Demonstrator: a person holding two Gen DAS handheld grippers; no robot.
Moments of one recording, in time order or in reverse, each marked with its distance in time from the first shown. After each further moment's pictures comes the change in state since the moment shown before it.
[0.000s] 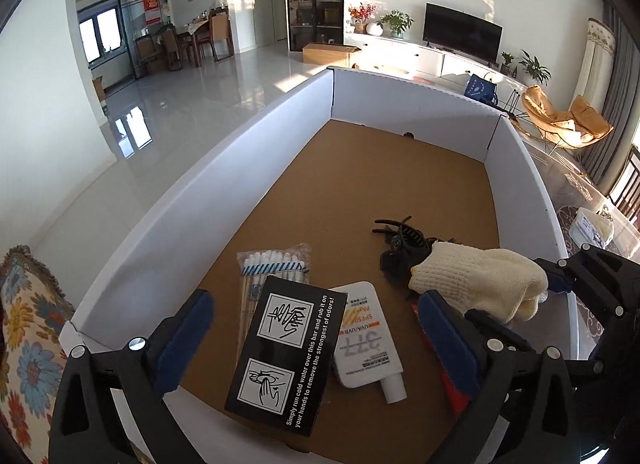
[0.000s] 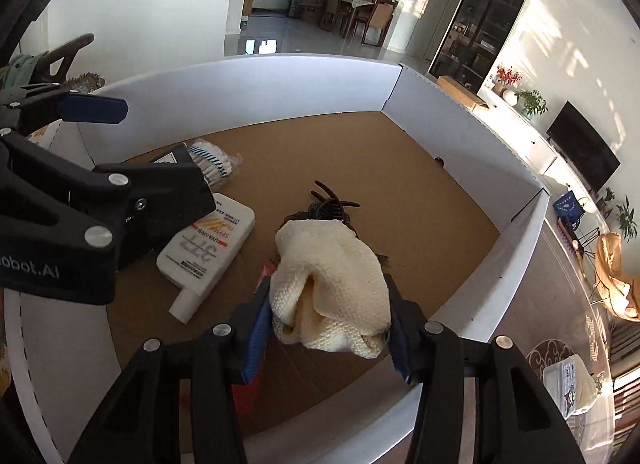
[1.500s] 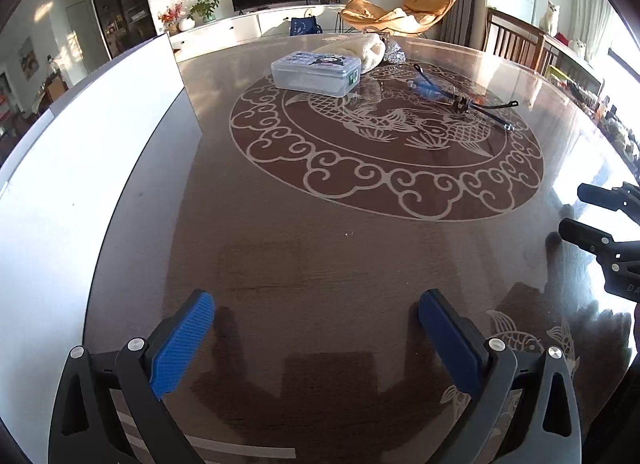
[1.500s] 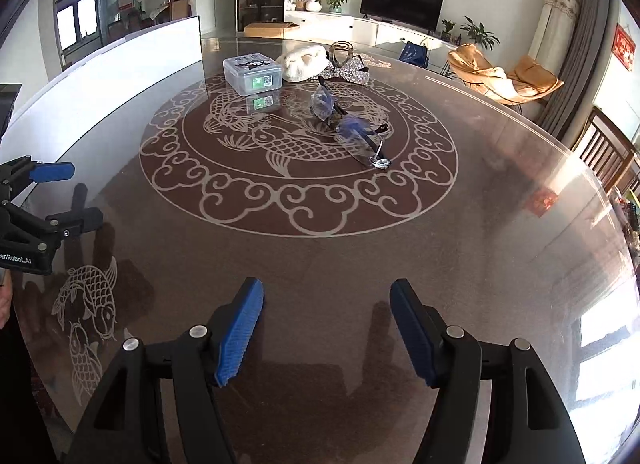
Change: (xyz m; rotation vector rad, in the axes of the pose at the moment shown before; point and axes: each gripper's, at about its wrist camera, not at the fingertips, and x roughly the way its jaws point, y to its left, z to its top) left arm -0.012 -0.308 -0.137 0.460 0.086 -0.335; right arm -0.180 -0.218 -0.408 0.597 0.104 -0.273
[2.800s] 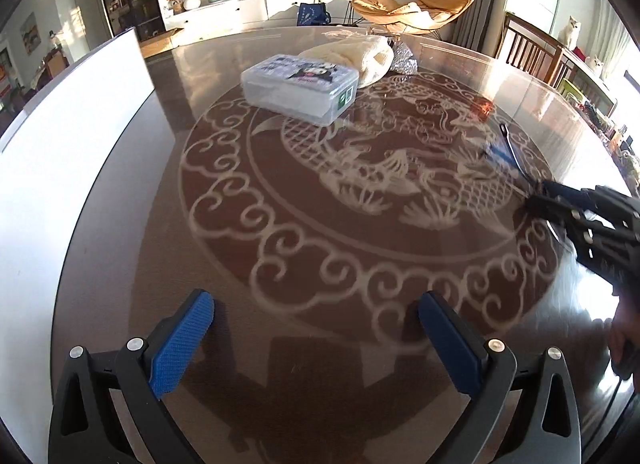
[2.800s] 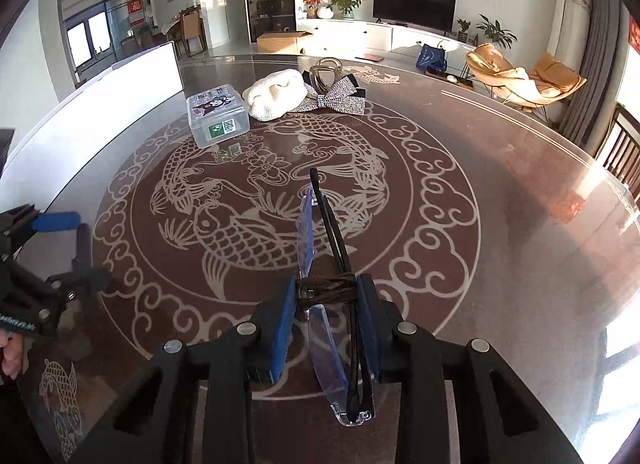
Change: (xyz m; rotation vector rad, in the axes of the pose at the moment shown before) left arm 0.064 -0.039 0.090 -0.041 0.026 0.012; right arm 0.060 -0.042 0.069 0.048 -0.032 0.080
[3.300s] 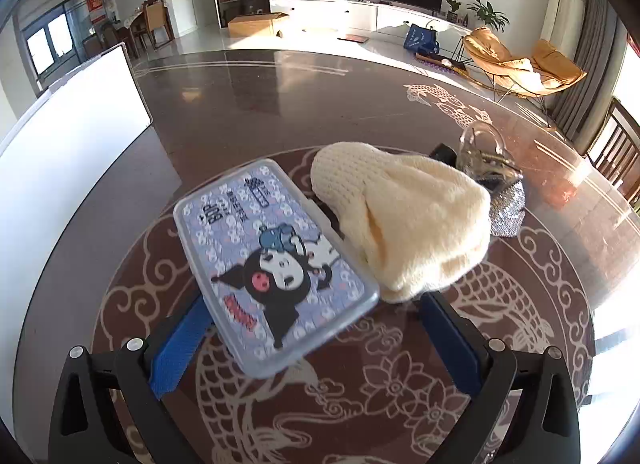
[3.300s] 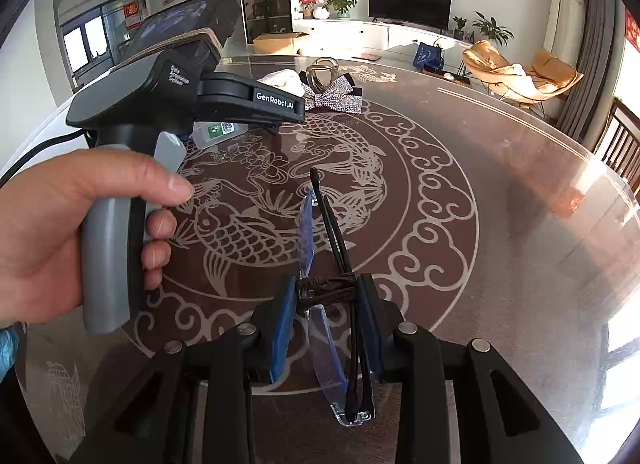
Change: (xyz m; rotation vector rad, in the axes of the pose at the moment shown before) left arm 0.087 -0.010 0.127 -0.346 -0.008 0.223; right arm -0.006 0.000 -0.004 0.018 -0.002 0.014
